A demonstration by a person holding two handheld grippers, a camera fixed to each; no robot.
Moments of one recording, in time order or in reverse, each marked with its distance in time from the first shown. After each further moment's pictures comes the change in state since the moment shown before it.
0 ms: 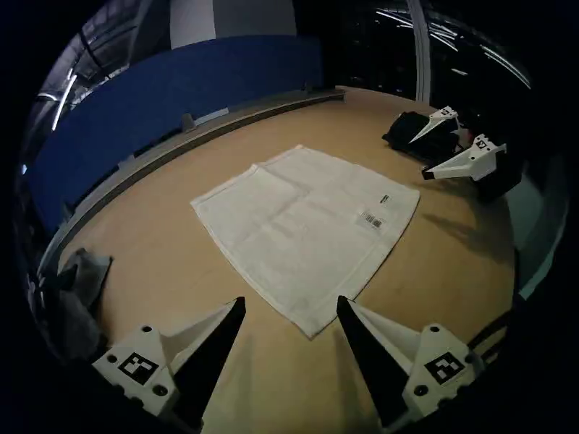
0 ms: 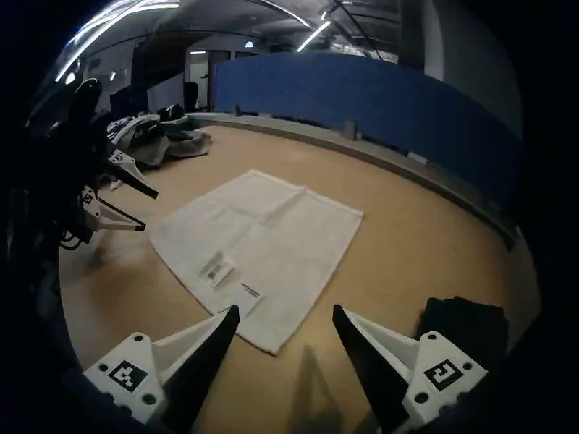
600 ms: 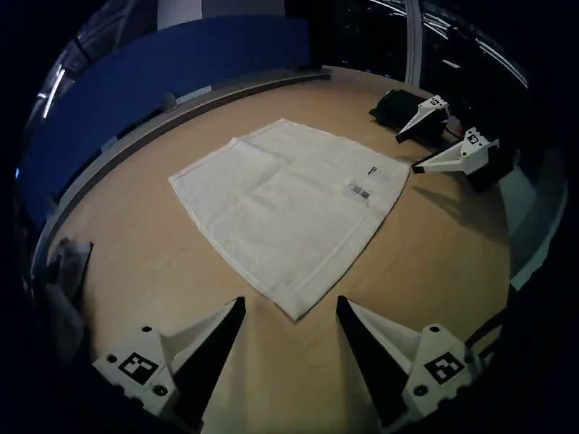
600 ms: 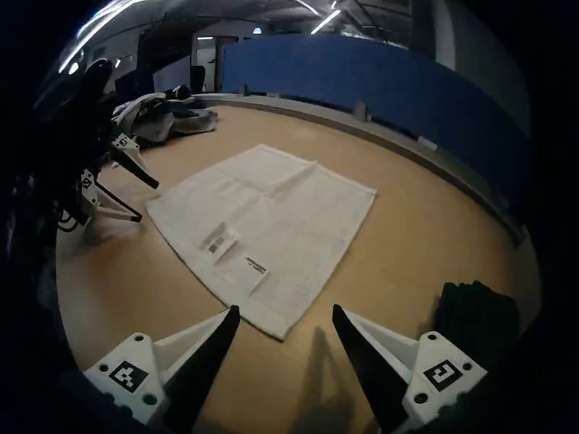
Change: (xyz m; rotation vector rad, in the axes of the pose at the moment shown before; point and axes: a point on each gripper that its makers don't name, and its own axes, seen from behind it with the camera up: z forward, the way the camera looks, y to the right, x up) left arm -0.029 0.017 0.008 -0.076 -0.091 0.011; right arm -0.031 -0.006 0.016 0.024 -0.071 -0.028
